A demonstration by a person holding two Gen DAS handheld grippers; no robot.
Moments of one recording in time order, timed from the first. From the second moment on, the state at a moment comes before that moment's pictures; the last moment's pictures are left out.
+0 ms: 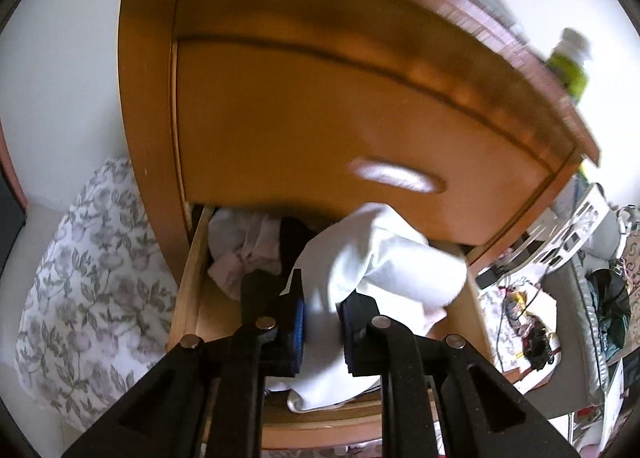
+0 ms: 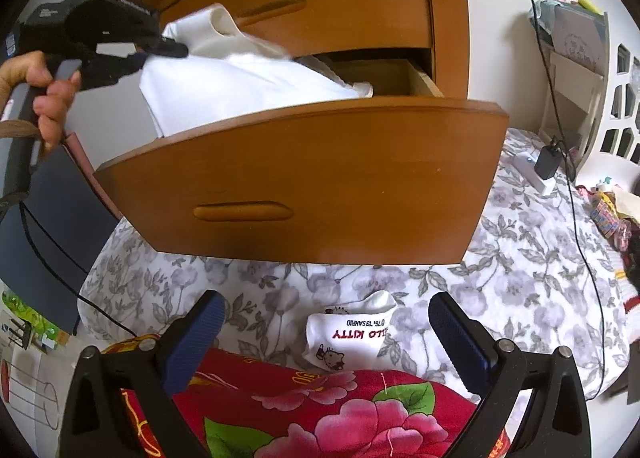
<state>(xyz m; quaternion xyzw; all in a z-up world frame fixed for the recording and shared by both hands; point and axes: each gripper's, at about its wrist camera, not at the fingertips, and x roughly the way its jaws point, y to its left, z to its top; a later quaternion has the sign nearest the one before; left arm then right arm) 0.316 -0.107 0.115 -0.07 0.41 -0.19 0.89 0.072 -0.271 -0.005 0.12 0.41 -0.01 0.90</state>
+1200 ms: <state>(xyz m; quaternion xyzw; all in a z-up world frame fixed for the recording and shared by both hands) 0.148 -0.051 0.314 -0.07 0.18 -0.25 0.95 0.008 -0.270 0.067 0.11 0.35 -0.04 0.93</state>
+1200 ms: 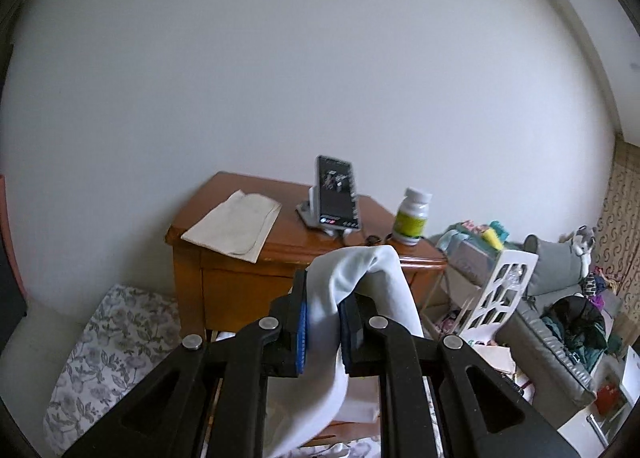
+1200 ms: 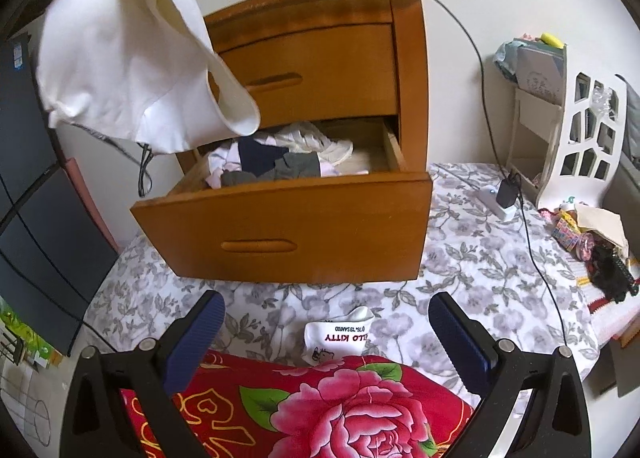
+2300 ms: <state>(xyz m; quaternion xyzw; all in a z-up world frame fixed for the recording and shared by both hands) 0.129 -0.128 0.147 0.01 0.35 -0.27 0.90 -0.033 -0.304 0.105 0.14 0.30 -0.07 0.94</state>
